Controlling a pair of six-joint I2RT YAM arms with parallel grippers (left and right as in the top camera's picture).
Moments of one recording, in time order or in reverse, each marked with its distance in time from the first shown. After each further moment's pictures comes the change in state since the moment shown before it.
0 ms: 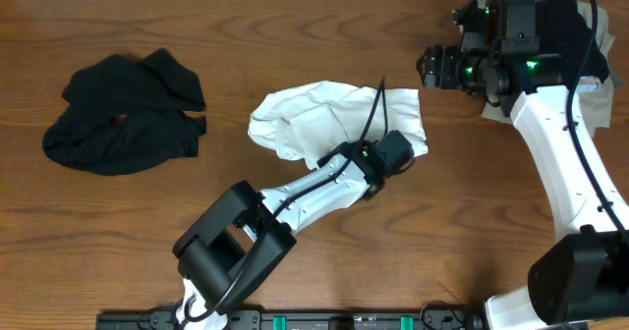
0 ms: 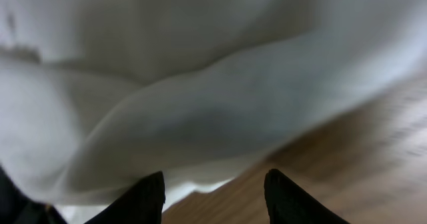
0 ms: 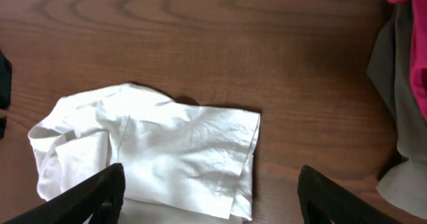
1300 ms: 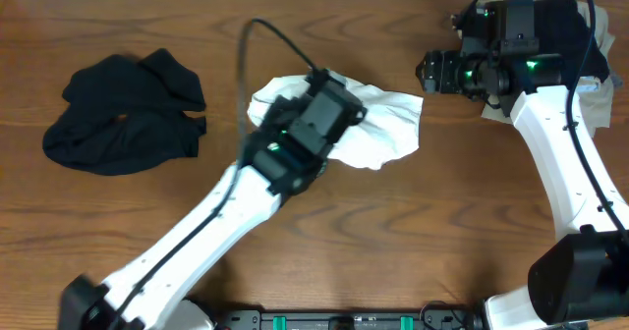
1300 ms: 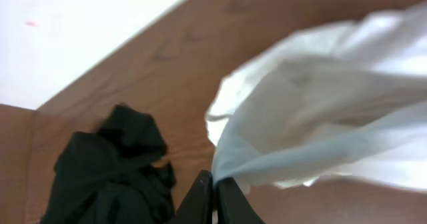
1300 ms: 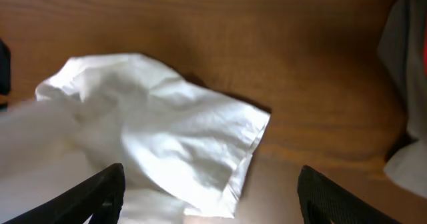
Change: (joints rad) left arm 0.185 -0.517 0.006 0.019 -0.160 -0.179; right arm 0.000 0.000 0.000 -0.071 -0.022 -0.003
